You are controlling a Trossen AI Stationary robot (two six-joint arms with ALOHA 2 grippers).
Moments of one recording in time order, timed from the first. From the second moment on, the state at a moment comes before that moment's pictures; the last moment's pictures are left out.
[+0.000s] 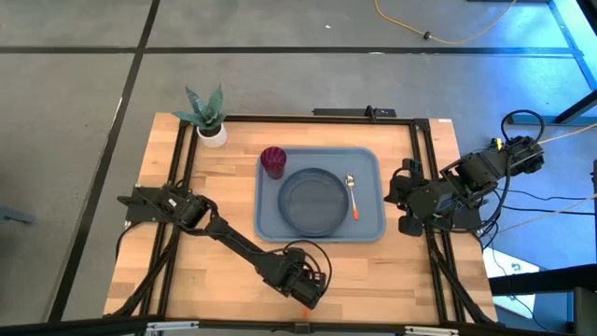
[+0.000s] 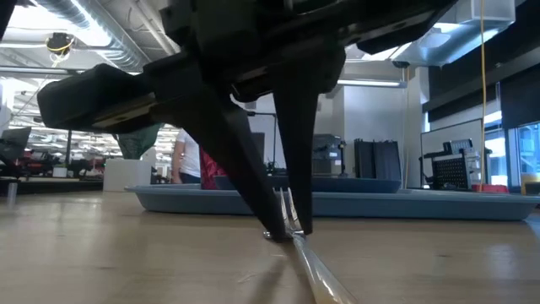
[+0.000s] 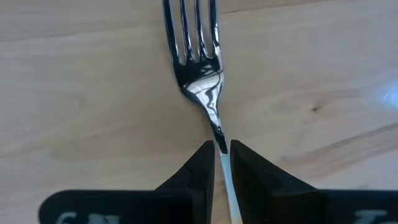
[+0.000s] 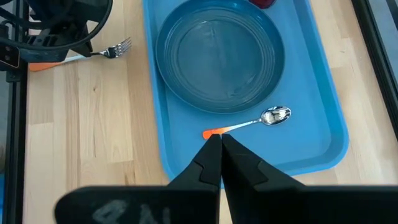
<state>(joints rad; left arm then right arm) -0.52 2.32 1.87 -0.79 -0.22 -1.95 0.49 1.17 1.45 -1.37 0.36 0.51</state>
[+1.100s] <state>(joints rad) -0.49 2.32 1.87 -0.79 -0.15 -1.95 0.49 1.17 1.45 -1.37 0.36 0.48</state>
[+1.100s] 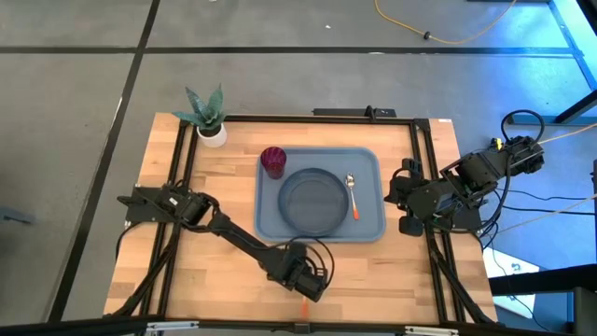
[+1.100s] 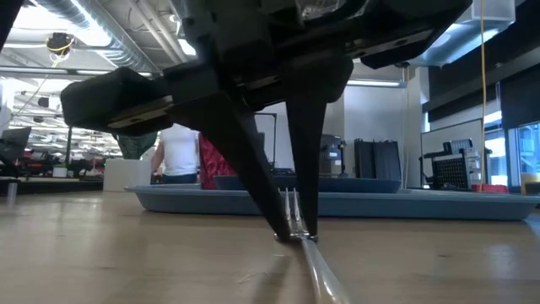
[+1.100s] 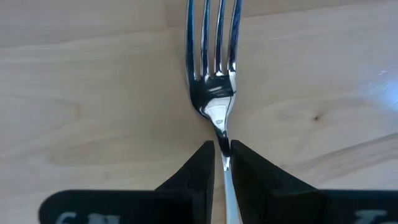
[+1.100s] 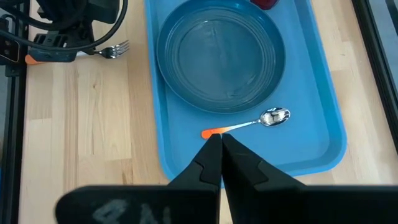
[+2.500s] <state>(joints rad) -0.45 2.37 1.87 -0.69 -0.05 -1.85 0.49 1.17 1.45 -1.37 0.36 0.49</state>
